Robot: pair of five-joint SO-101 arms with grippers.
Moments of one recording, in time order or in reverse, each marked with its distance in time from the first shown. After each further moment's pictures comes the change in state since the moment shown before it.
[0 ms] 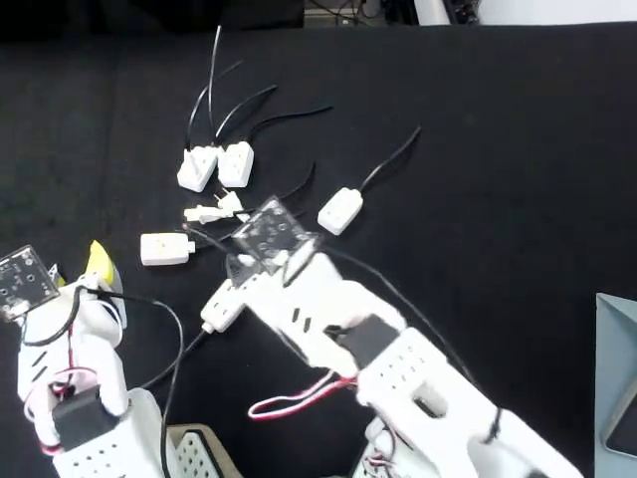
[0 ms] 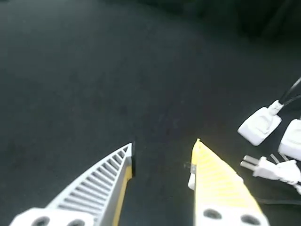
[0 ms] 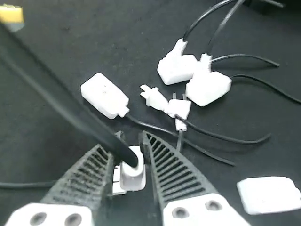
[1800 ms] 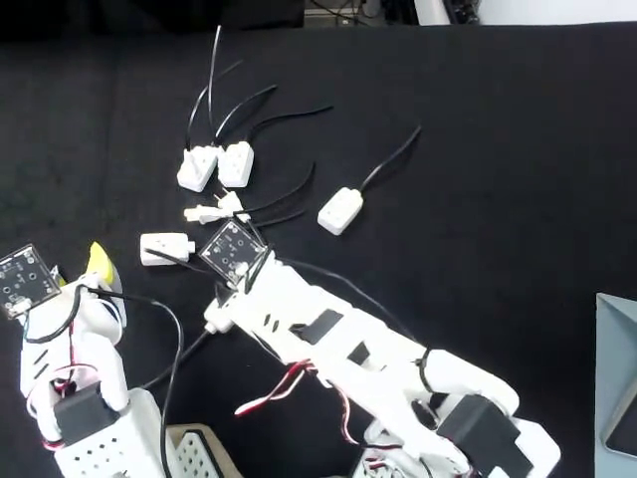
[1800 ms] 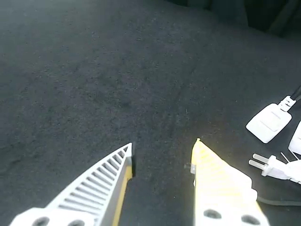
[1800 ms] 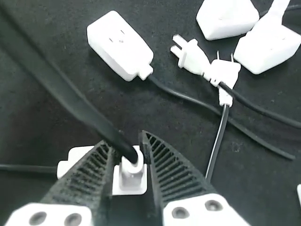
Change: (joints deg) left arm -0.5 0.1 2.6 -2.2 0.0; right arm -2.9 28.8 1.3 -21.0 1.6
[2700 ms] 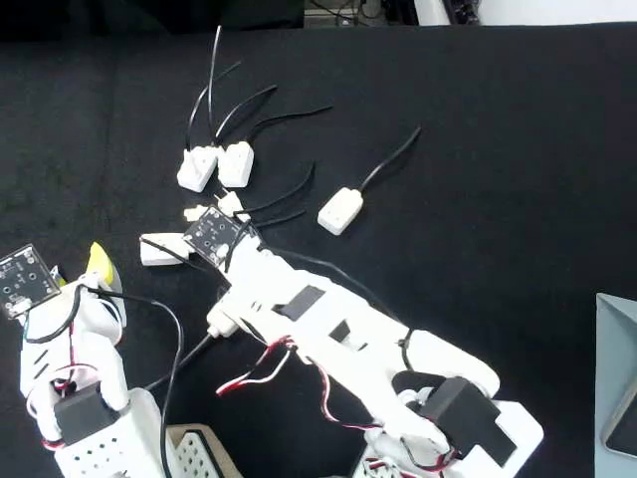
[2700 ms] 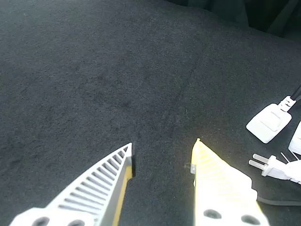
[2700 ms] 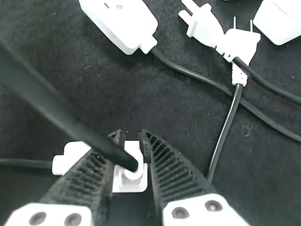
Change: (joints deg) left arm 0.0 0.0 0.0 0.0 0.0; right arm 0.2 7.3 -12.5 18.0 -0.2
